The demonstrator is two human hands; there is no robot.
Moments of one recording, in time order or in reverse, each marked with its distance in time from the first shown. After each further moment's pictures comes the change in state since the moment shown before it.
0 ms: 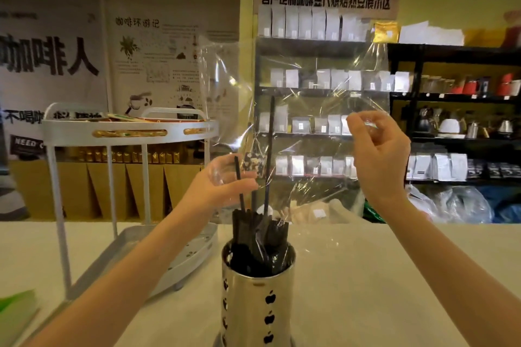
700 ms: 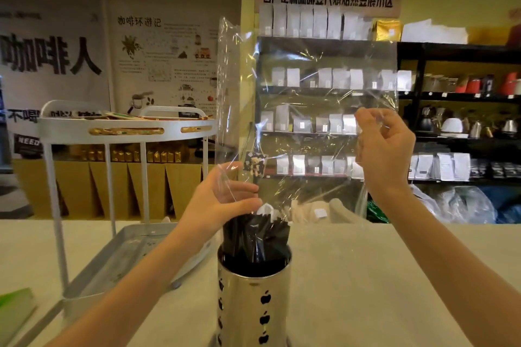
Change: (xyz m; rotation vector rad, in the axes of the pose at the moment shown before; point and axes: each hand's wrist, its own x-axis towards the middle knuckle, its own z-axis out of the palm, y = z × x) left_hand -0.018 -0.007 0.017 0.102 0.054 0.065; right_hand 0.010 0.010 -0.005 0.158 0.040 0.216
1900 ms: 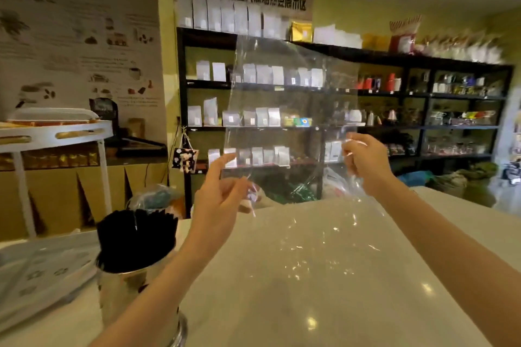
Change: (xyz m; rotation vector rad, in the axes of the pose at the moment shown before) left_hand -0.012 0.045 0.163 -0.133 -0.010 0.187; right_hand 0.058 0.000 -0.185 -0.233 0.110 0.448
